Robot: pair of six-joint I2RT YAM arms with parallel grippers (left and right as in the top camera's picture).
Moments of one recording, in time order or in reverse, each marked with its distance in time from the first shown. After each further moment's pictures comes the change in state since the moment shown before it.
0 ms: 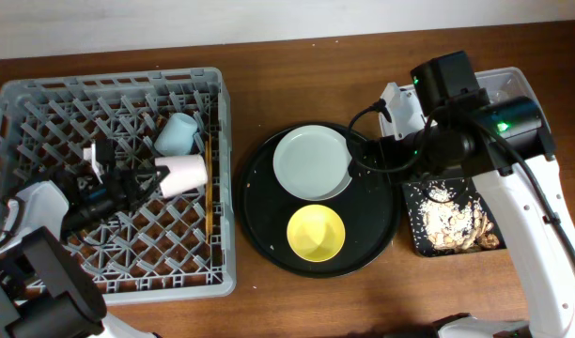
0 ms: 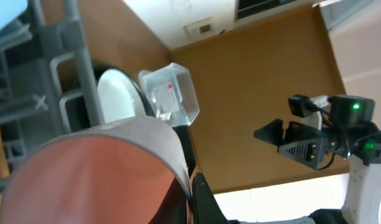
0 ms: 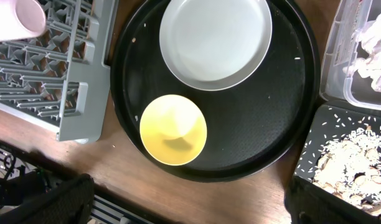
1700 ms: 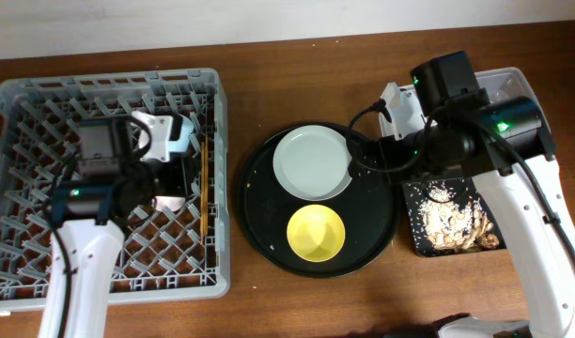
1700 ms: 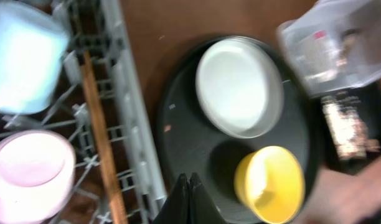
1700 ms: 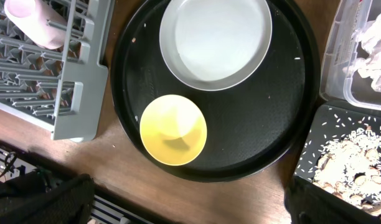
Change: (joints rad) left arm -0.478 -0.523 0.042 0.352 -1.041 -0.643; right arm 0.000 0.000 0.000 0.000 0.000 0.000
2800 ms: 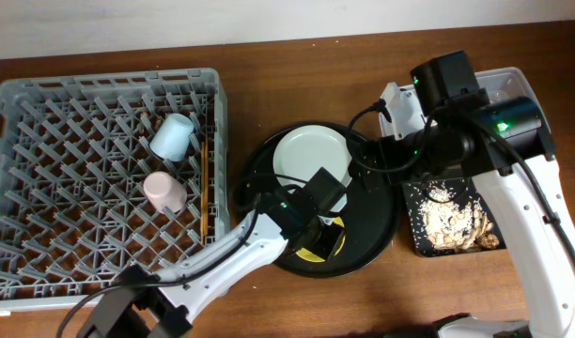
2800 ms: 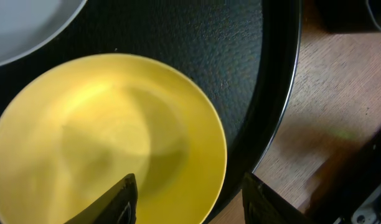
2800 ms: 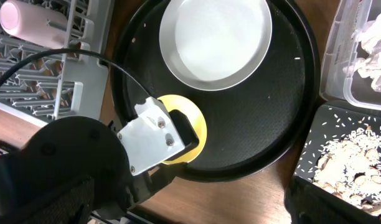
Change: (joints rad) left arm -0.868 0.381 -0.045 0.187 -0.282 -0.256; right arm 0.000 0.000 0.000 0.000 0.000 0.000
